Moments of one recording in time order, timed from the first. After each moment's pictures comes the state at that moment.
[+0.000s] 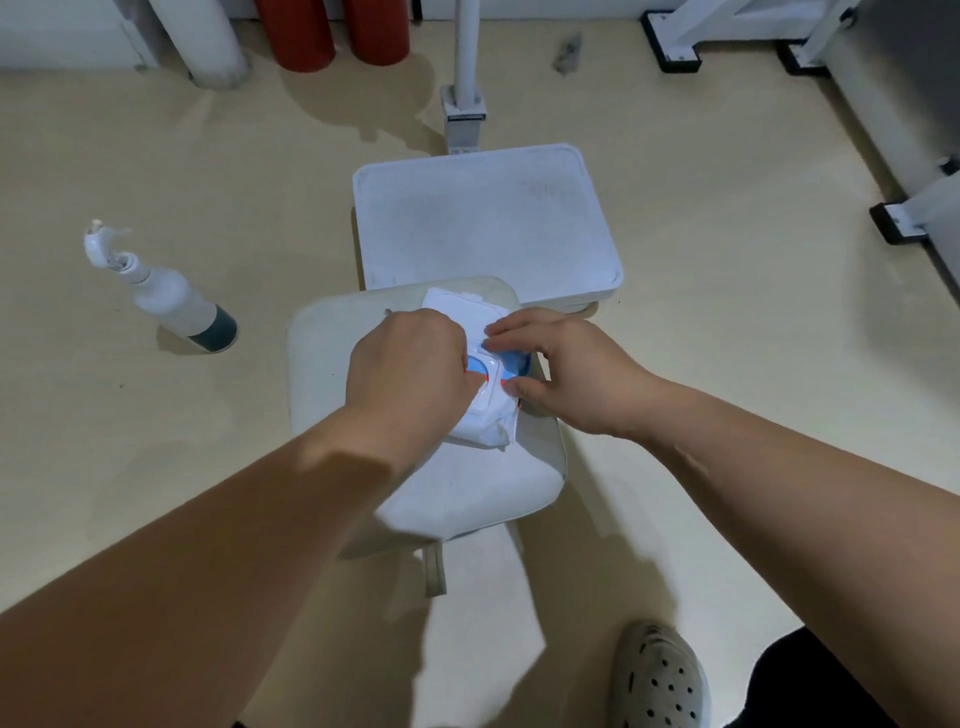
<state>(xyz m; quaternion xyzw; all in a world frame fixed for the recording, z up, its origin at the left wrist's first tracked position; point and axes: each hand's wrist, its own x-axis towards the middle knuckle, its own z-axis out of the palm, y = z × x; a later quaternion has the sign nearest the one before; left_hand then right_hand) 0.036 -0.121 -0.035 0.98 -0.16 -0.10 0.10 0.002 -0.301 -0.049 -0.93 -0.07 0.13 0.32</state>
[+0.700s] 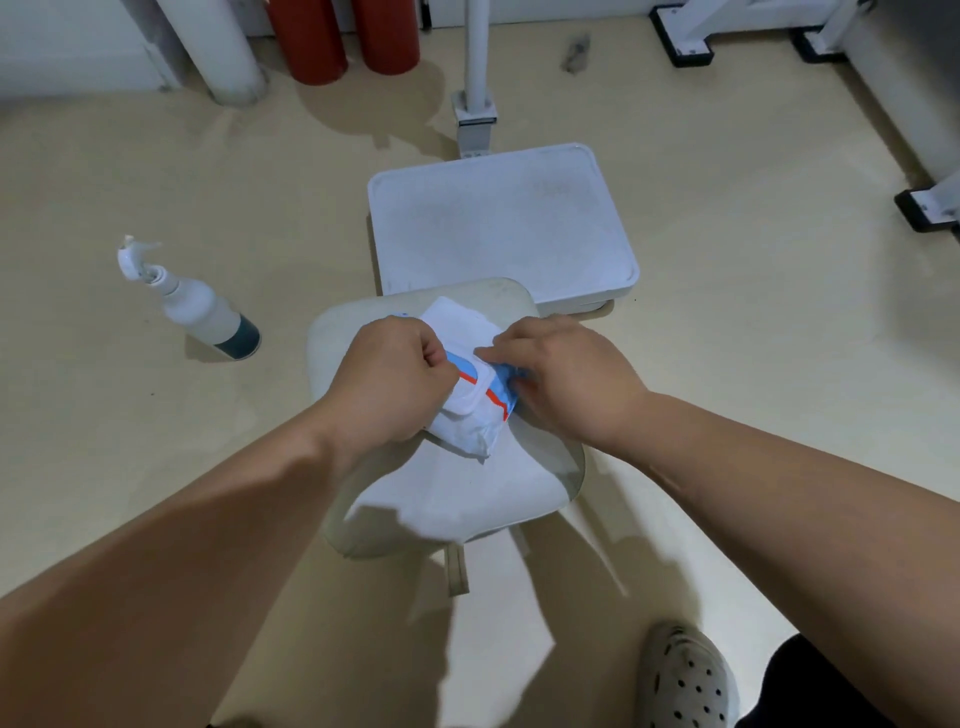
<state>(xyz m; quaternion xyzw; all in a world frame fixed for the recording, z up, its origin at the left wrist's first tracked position) 0.043 -0.087 -0.035 0.93 -0.06 -0.18 0.32 0.001 -0.277 -0.063 -0.97 -0.10 0.06 0.20</state>
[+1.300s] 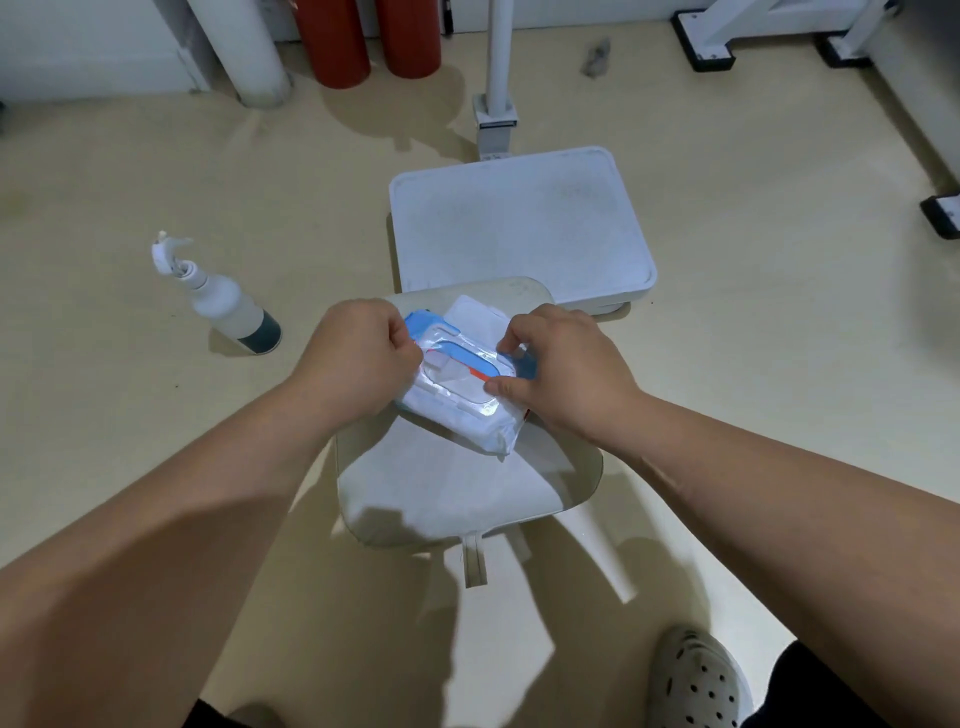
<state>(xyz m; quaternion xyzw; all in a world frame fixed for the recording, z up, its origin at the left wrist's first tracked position) 0.064 -0.050 -0.038 0.95 -0.05 -0.12 0.27 0.004 -0.252 -0.052 -0.96 0.02 0.08 0.25</state>
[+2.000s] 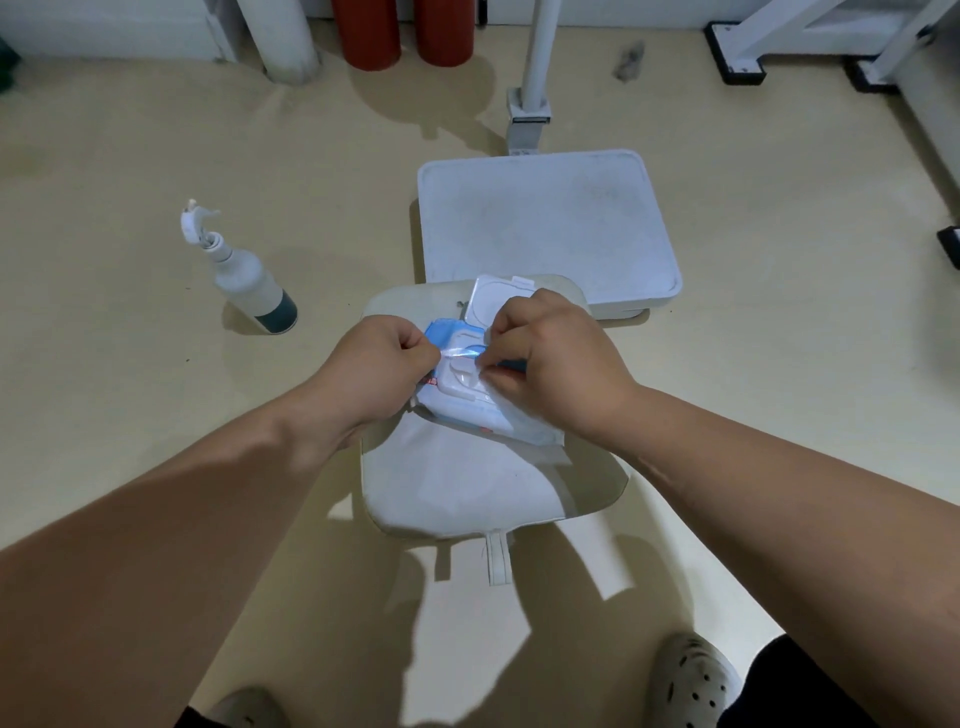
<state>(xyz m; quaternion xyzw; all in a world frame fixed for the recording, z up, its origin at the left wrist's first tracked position) 0.052 -0.025 -0.053 0.85 0.06 -0.24 0.46 0.022 -0.218 -0.059 -0.95 -0.18 -0.06 0.24</state>
